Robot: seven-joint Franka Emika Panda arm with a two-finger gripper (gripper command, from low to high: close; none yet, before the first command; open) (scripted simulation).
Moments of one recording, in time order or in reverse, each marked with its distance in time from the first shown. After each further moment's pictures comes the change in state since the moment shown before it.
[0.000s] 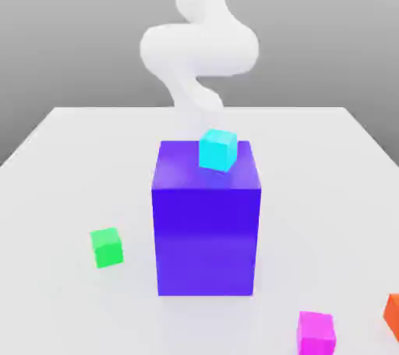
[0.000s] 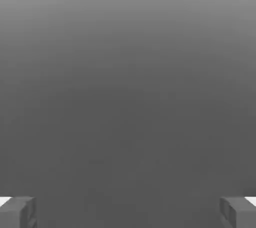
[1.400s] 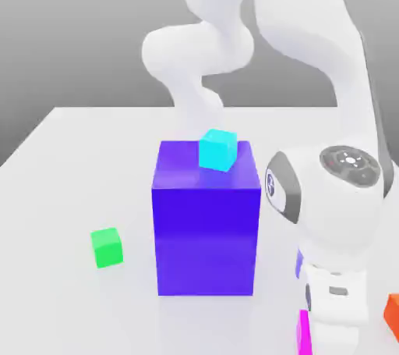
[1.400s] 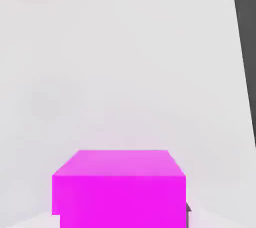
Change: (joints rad) arm 0.381 1.163 -0.049 -0.033 0.075 0.460 -1.064
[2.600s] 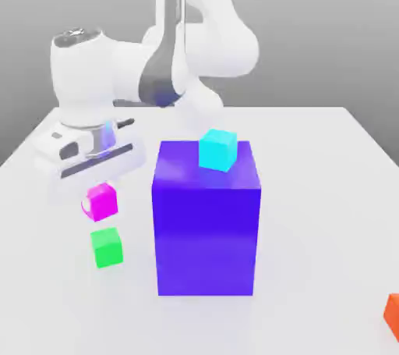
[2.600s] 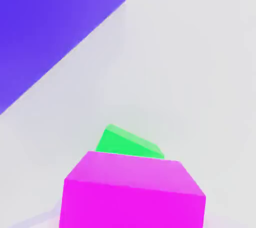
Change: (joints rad) arm -0.612 -0.603 -0.356 -0.587 -0.262 -0.004 -0.125
